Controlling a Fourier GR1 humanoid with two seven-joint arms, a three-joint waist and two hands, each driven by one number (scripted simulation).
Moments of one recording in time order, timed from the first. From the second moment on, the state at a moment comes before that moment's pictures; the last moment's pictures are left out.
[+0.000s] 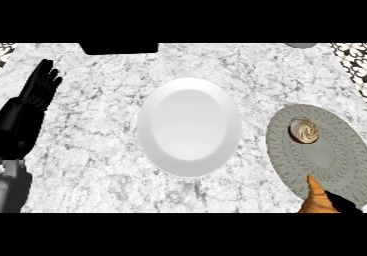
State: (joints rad) left arm -0.21 0.35 0.07 -1.65 0.10 -0.01 0.13; right arm 0.47 -0.31 0.63 -2.37 1.46 -0.21 1.07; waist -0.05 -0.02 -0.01
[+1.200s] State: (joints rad) left arm -0.29 0.30 0.02 -1.61 0.07 -0.04 0.11; right arm -0.14 -0.03 0.64 -2.05 1.43 -0.07 1.15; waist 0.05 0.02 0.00
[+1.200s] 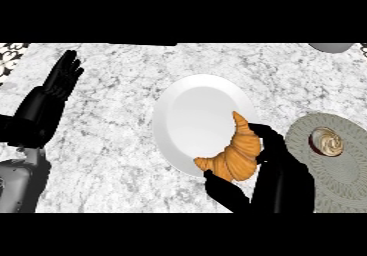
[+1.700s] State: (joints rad) left arm -0.32 0.29 0.02 -1.59 0.07 -0.04 0.11; right arm -0.52 -0.01 0.40 -1.53 1.20 -0.14 1.13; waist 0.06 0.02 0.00
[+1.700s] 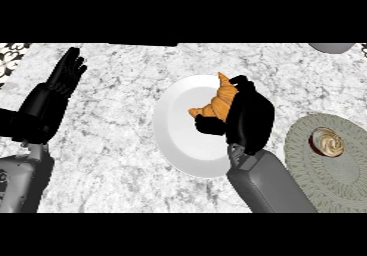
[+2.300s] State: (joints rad) left arm -0.34 0.29 0.03 -1.57 0.07 -0.05 0.11; right arm -0.72 -0.01 0.30 -1.10 0.95 -0.57 1.00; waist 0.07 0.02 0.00
